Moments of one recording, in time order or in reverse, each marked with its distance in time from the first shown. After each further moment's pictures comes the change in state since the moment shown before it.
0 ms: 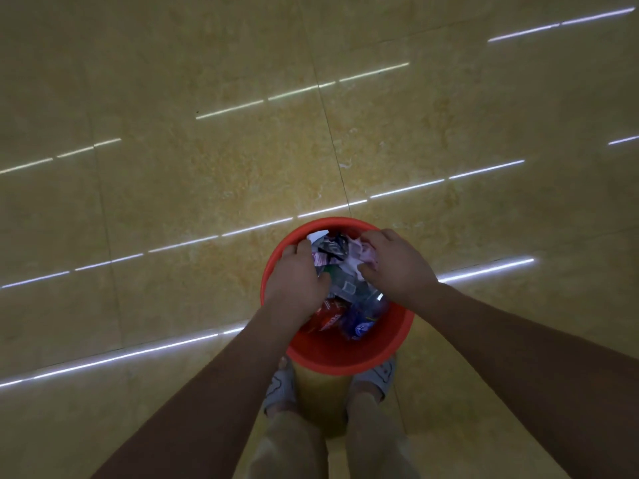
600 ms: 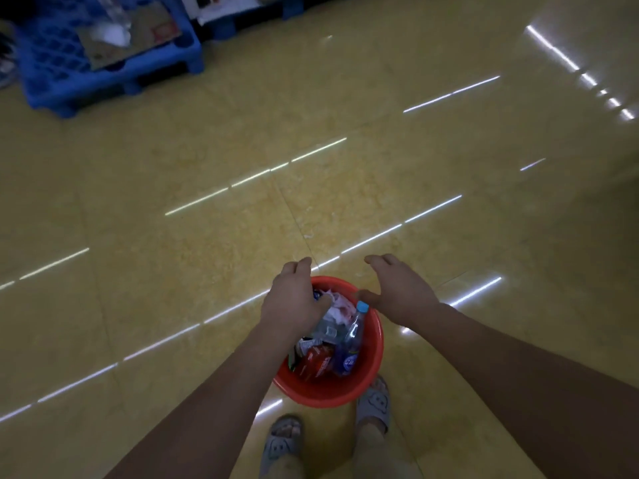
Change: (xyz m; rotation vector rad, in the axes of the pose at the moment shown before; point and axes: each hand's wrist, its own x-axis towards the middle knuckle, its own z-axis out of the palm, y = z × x) left_hand -0.075 0.093 -0.131 0.103 0.035 0.298; right_hand -0.106 -0.046 -0.125 0.015 0.166 0.180
